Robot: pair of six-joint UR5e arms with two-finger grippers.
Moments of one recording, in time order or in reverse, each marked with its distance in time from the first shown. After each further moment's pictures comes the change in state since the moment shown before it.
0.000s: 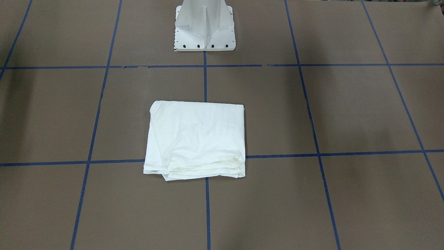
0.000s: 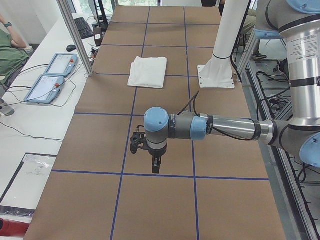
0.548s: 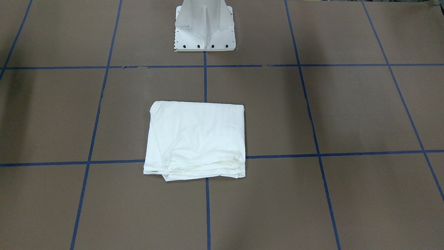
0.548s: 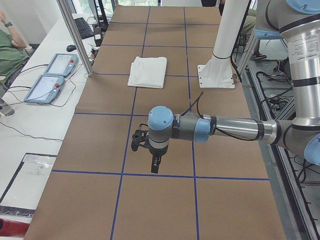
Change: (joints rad) left arm 0.001 0.030 -0.010 -0.049 0.025 0.005; right arm -0.001 0.002 -0.003 0.000 -0.001 -0.024
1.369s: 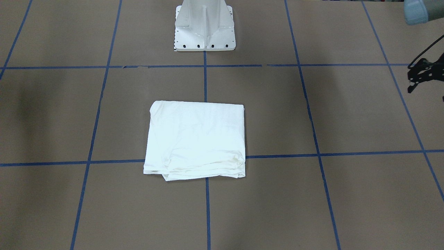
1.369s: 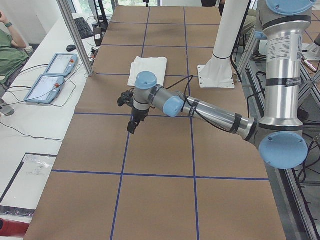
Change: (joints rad) left arm 0.192 -0.131 -0.045 -0.223 0.085 -0.067; right arm -0.104 0.200 -0.039 -0.003 -0.014 0.042
